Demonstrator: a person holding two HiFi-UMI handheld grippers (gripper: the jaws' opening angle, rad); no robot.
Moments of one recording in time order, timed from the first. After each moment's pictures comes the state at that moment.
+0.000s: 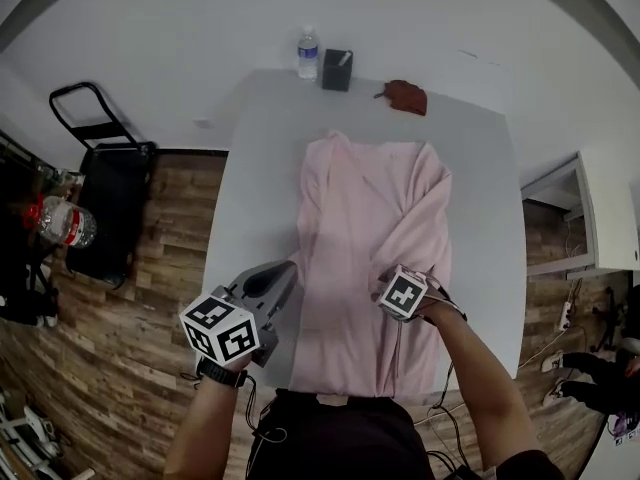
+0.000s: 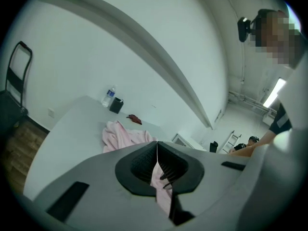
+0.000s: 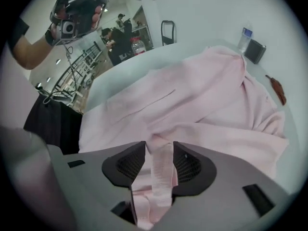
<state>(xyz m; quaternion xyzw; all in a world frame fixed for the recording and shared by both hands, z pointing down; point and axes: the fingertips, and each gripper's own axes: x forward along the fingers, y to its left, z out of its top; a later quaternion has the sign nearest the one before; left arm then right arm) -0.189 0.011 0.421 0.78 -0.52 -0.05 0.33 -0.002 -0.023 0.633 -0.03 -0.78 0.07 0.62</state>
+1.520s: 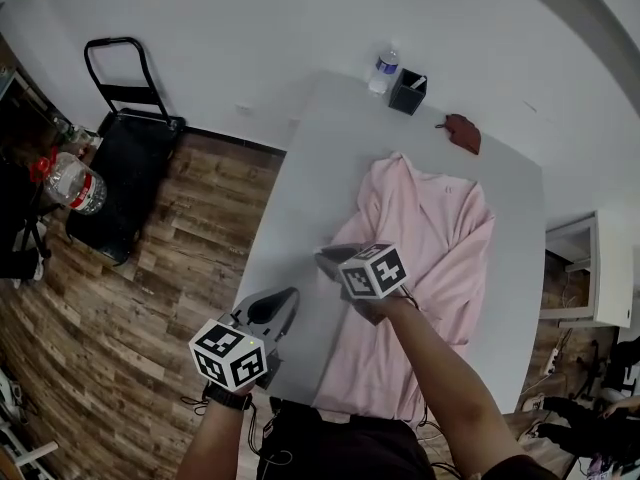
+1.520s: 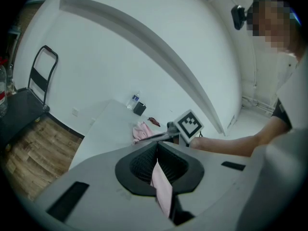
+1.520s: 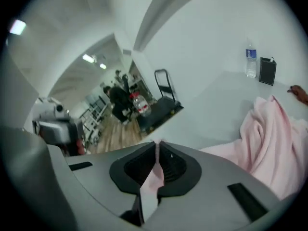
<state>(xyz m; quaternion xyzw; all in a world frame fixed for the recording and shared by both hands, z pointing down) -0.287 0.085 0.473 0.73 -0.58 -0.07 0.35 -0.290 -0.006 0.571 0.01 -0.89 0.23 0.39</state>
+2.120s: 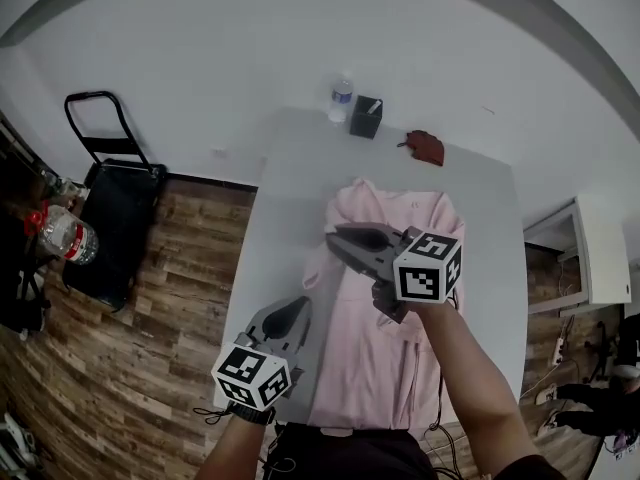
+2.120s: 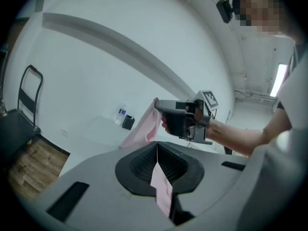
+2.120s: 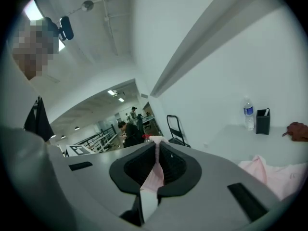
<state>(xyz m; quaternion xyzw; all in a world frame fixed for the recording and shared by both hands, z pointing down) -0.247 0.033 0.411 0.75 -0.60 -0.07 0.26 -0.265 -0.066 0.351 -0.01 -0.97 0.21 0.14</state>
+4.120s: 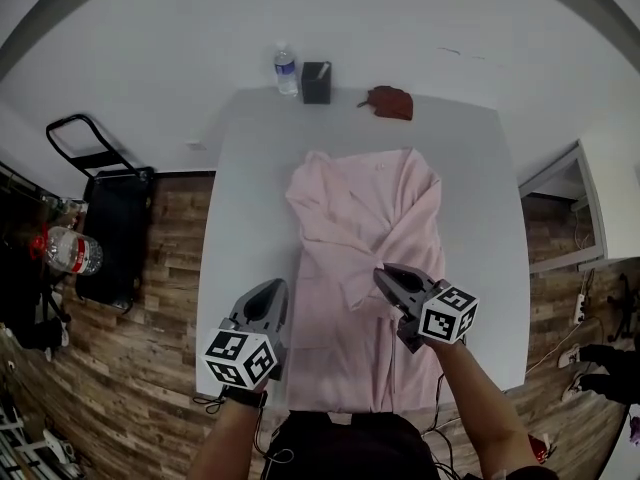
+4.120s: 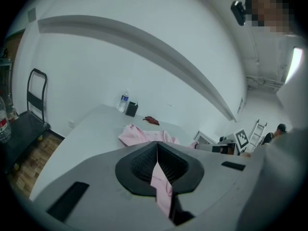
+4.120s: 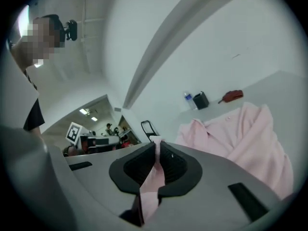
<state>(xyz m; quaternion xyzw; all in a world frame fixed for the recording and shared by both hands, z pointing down) -0.187 -0.003 0.455 0.72 -0.63 0.01 0.29 -0.026 -0.093 0.479 0.16 -0.93 0.31 0.08</state>
